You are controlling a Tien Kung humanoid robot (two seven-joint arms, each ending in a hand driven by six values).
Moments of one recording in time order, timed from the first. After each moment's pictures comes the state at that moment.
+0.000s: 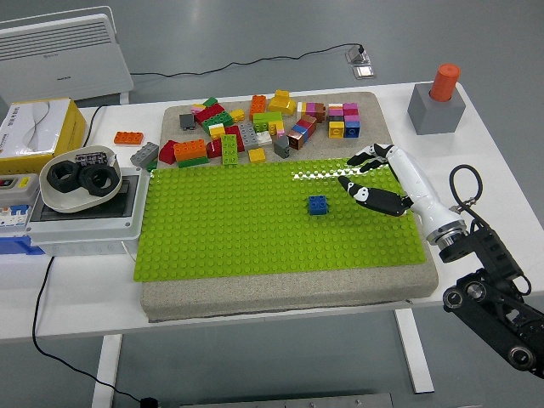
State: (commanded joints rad) left arm -0.03 0.05 -1.52 -0.18 1.53 -0.04 0.18; right arm 0.27 -0.25 0.95 1.37 -1.71 -0.36 0.13
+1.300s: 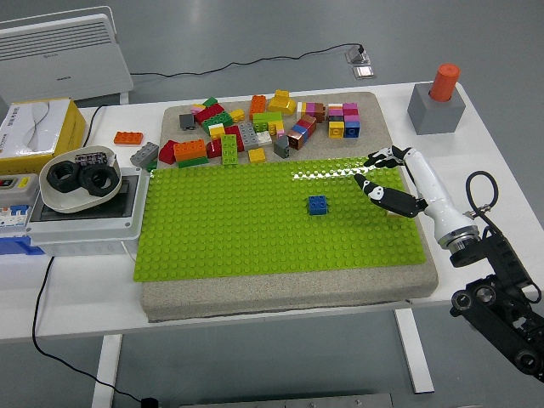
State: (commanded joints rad) left arm -0.04 0.06 -1.52 -0.18 1.53 0.02 0.12; right arm 0.23 -0.25 1.00 1.37 -1.67 -0.37 0.14
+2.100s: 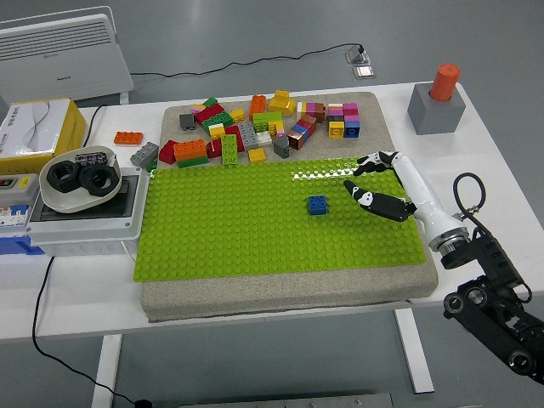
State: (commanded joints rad) left arm -0.03 0.05 -1.52 -0.18 1.56 0.01 0.15; right arm 0.25 -0.25 0.94 1.35 -1.68 -0.38 0.12
